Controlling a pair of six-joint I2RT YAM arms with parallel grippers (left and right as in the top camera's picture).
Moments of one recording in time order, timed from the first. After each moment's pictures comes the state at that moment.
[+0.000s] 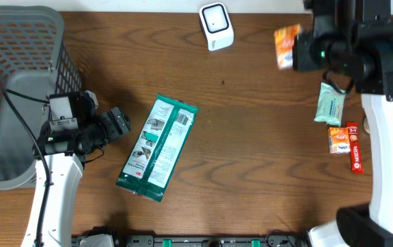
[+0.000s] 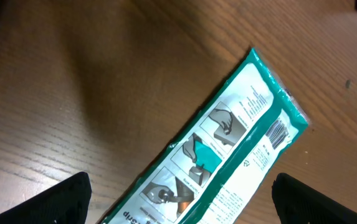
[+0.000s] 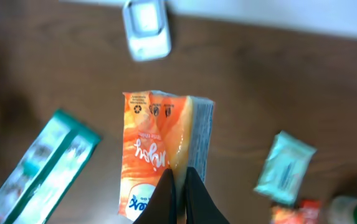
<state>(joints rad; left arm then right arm) 0.15 1.24 0.86 -0.69 0.28 -0.38 0.22 1.69 2.22 -1.37 0.00 0.06</state>
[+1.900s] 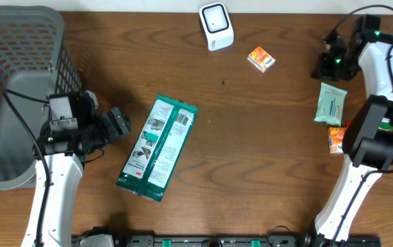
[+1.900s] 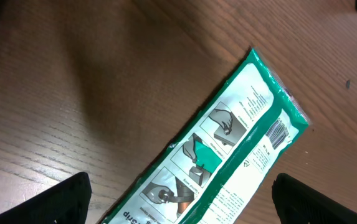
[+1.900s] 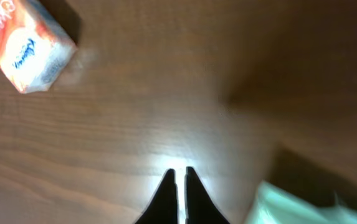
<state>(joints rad) 0.15 1.24 0.86 -0.69 0.28 -0.38 -0.24 2.33 1.98 -1.01 -0.37 -0.15</state>
